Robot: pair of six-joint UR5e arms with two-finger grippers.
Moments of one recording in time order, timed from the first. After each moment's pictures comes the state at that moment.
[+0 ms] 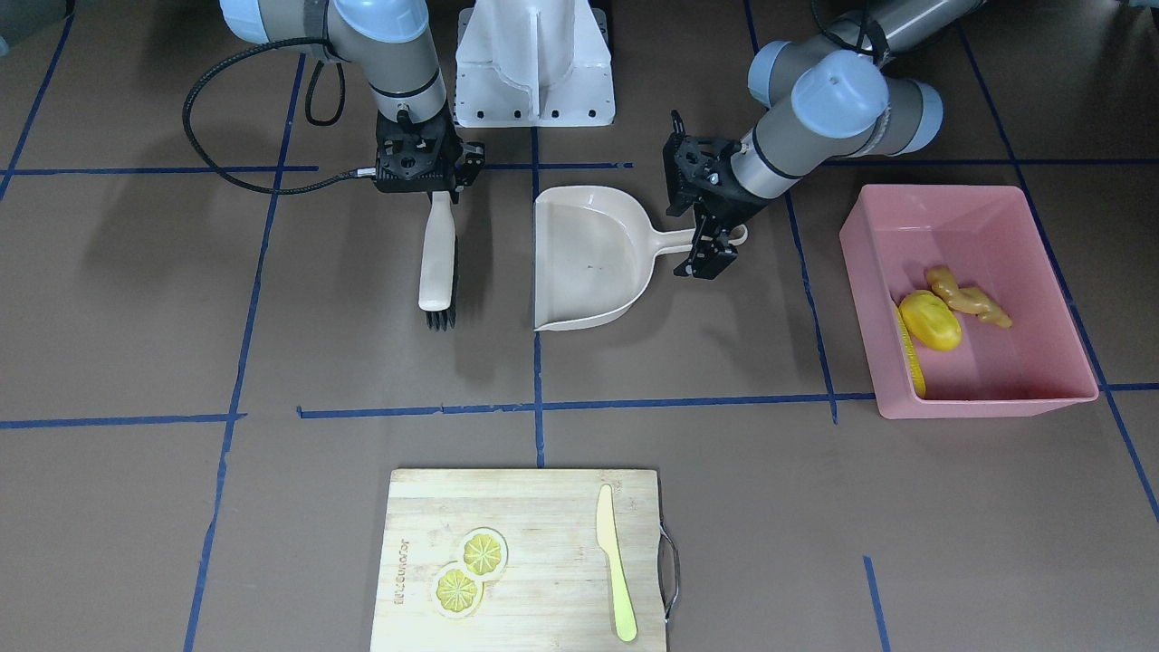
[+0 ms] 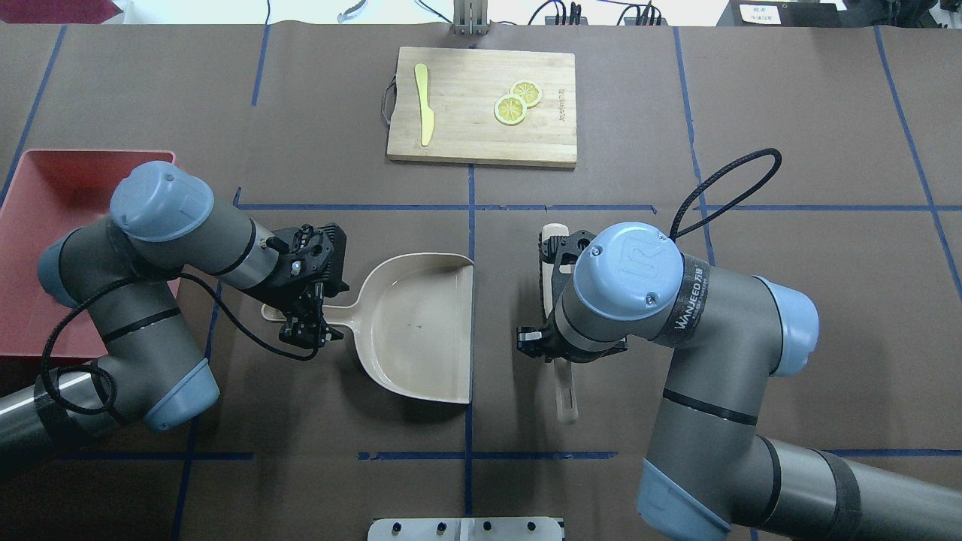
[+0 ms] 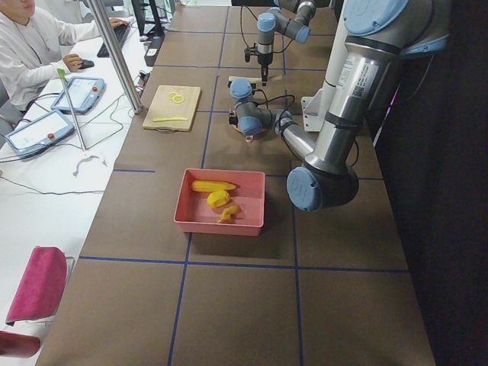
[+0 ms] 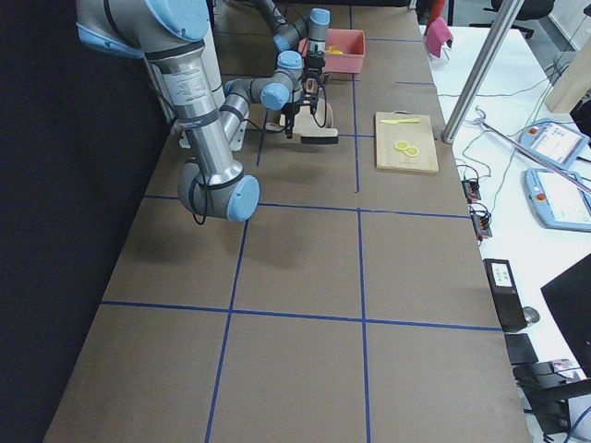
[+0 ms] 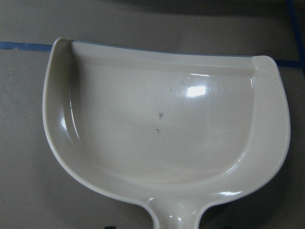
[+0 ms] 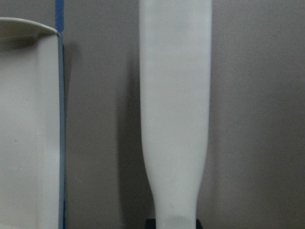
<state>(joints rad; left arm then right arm) -0.67 -1.94 -1.76 -2.10 -2.19 0.26 0.42 -1.07 1.94 -1.68 1.88 1.28</state>
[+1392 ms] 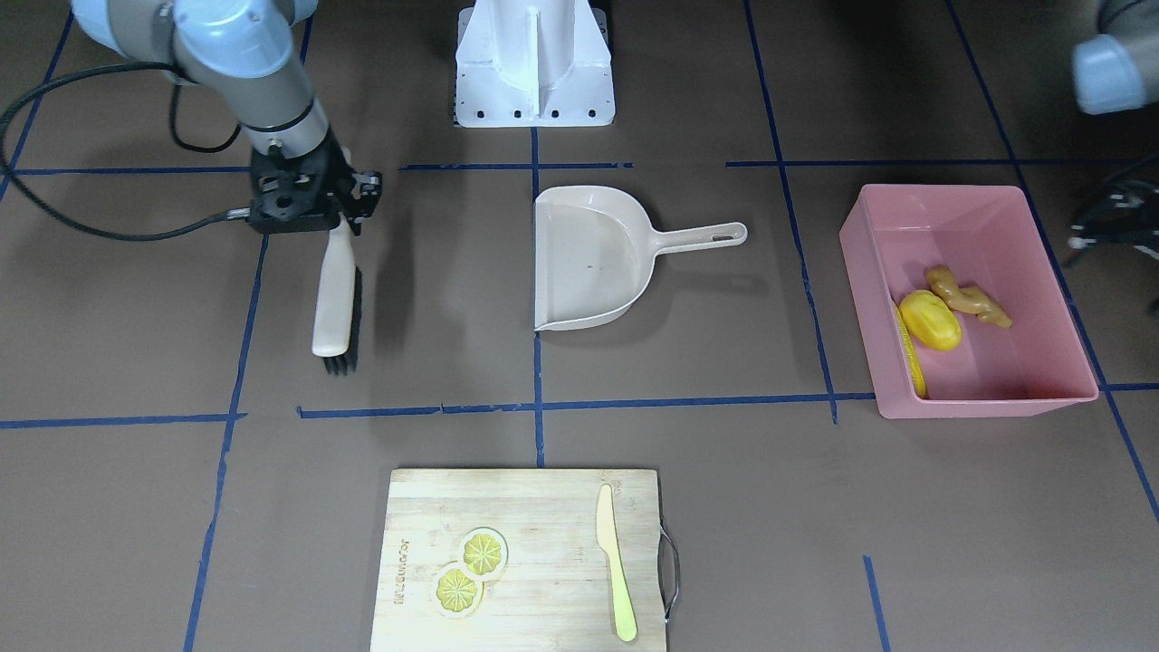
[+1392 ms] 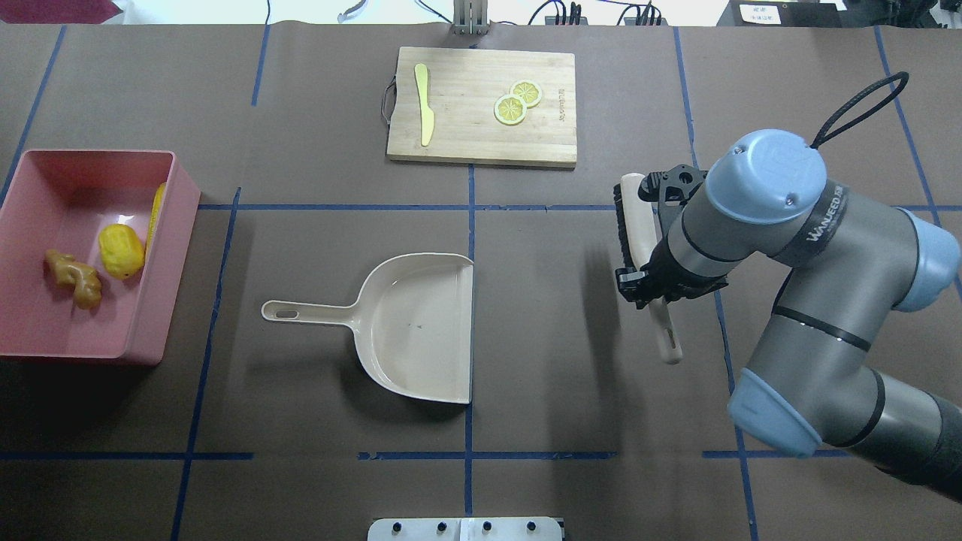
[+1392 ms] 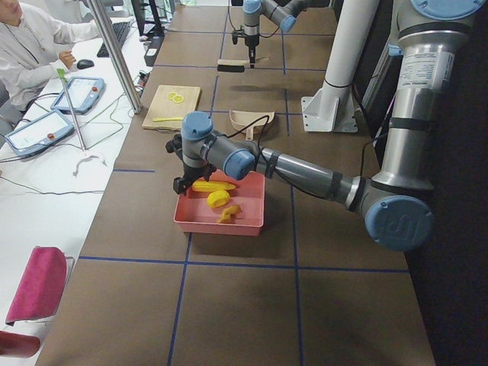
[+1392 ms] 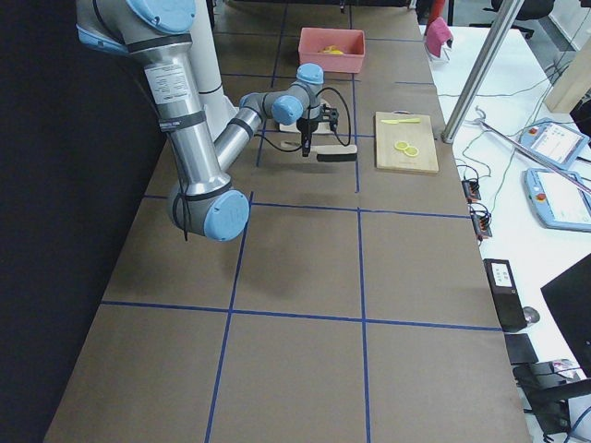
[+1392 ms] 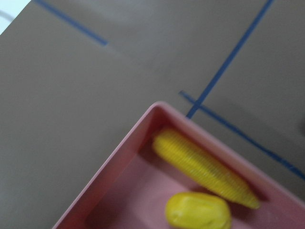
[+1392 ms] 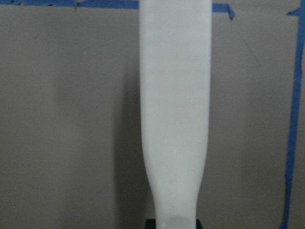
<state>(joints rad) -1.40 -1.63 -1.71 -1.79 -2.32 0.25 0.66 -1.24 2.00 -1.69 2.03 1.01</state>
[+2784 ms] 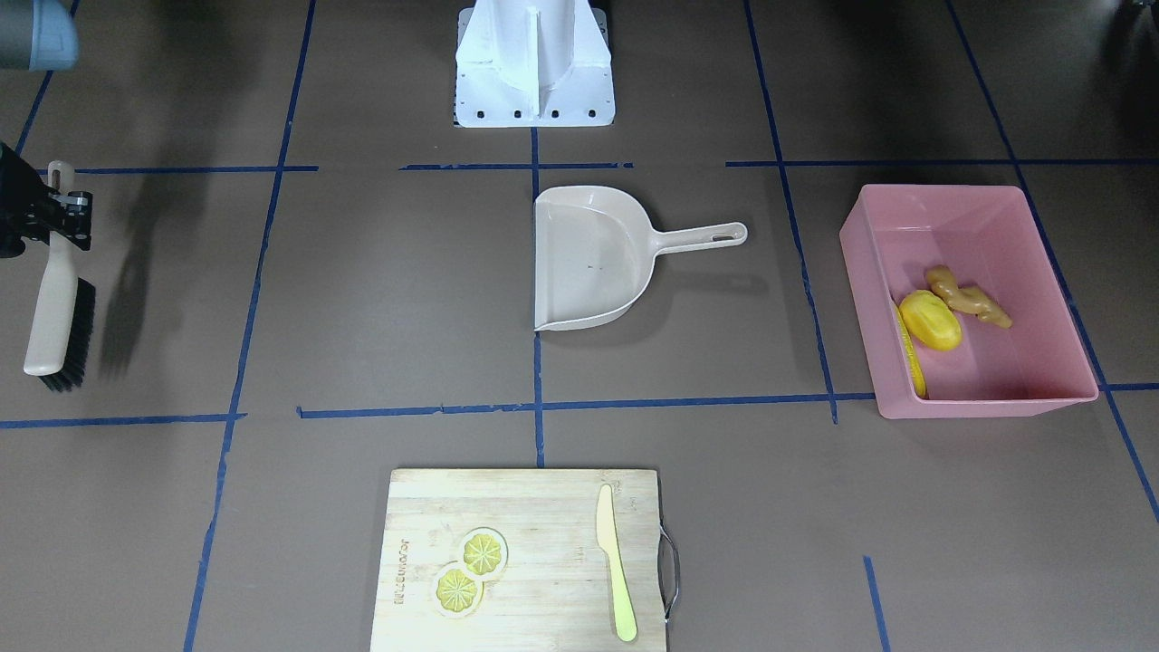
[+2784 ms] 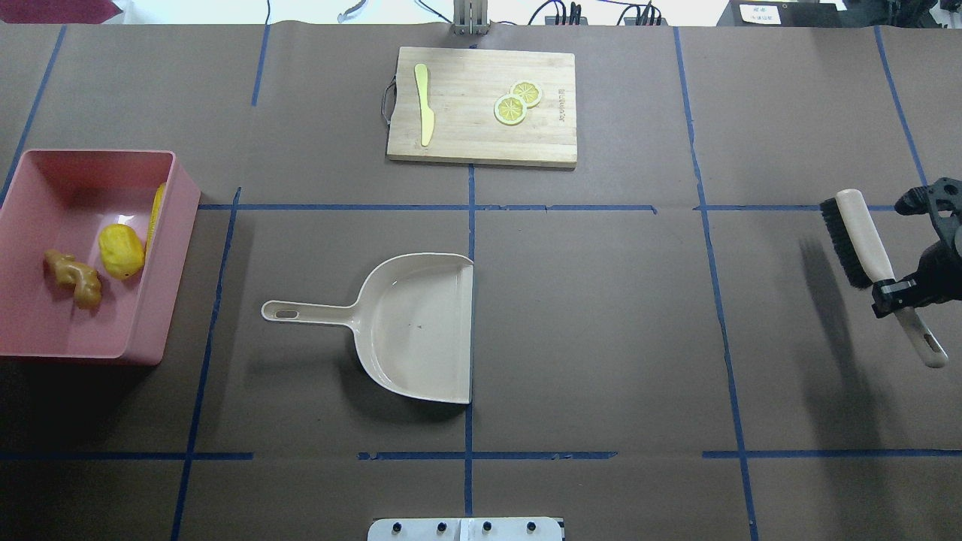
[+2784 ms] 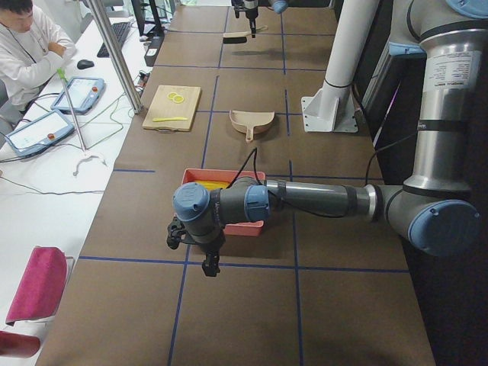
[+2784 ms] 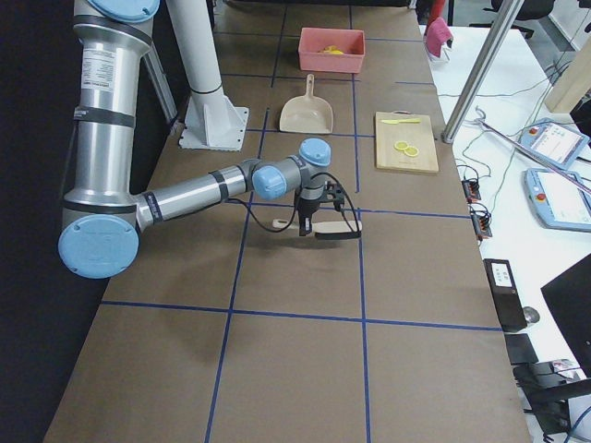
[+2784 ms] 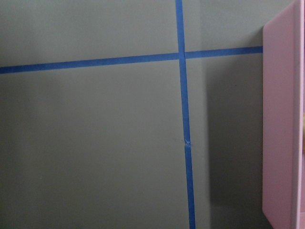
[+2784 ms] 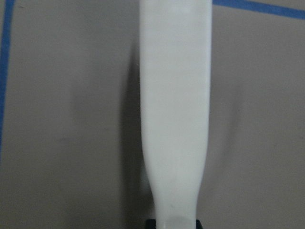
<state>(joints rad) -1.58 -1.57 -1.62 -1.38 -2.35 0.18 0.98 -1.77 1.90 -1.31 2.18 0.60</state>
